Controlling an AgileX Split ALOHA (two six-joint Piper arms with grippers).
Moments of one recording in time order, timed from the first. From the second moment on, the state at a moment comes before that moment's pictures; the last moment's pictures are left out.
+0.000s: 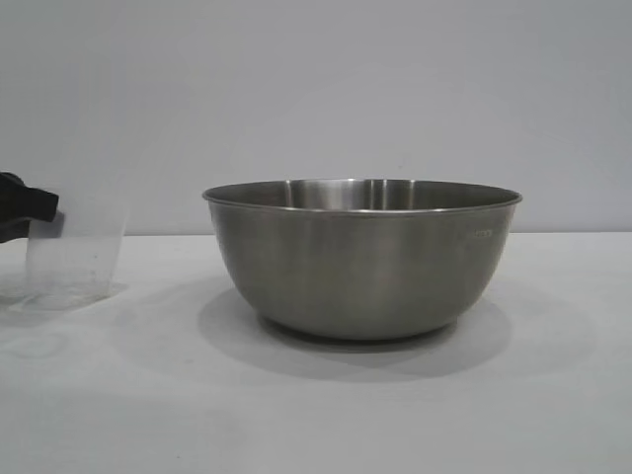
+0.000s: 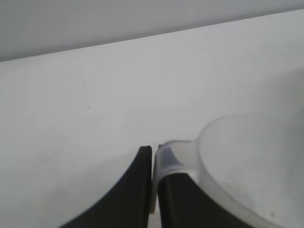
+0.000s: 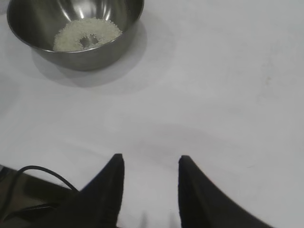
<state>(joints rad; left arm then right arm) 0.02 2.10 -0.57 0.37 -1.11 -0.09 0.36 0.16 -0.49 0.03 1.14 -0.01</state>
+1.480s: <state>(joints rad) 0.00 0.52 -0.44 0.28 0.29 -0.13 0.36 0.16 -0.49 0.03 1.14 -0.01</state>
